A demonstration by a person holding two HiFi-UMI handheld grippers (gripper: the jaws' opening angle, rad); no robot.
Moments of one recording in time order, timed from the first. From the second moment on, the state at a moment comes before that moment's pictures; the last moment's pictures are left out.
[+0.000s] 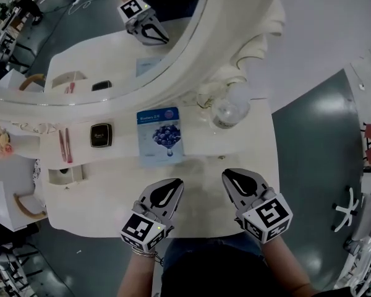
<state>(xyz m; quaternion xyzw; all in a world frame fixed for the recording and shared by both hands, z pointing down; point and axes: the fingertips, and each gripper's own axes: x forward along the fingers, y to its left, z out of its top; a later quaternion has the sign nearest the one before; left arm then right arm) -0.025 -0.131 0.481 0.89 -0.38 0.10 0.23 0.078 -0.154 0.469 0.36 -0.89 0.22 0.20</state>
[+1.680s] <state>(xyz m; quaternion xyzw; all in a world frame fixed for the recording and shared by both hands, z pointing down) -0.029 -0.159 0.511 0.88 -0.39 0.11 0.25 0.082 -0.197 0.546 0.42 -0.83 0.27 0.26</state>
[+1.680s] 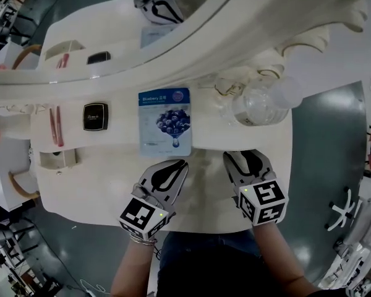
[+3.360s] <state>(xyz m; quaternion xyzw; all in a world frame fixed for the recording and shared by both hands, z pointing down) -0.036 -0.128 0.505 0.88 -0.38 0.11 0.25 0.086 -0.162 0.552 0.41 -0.82 0.27 0.29</state>
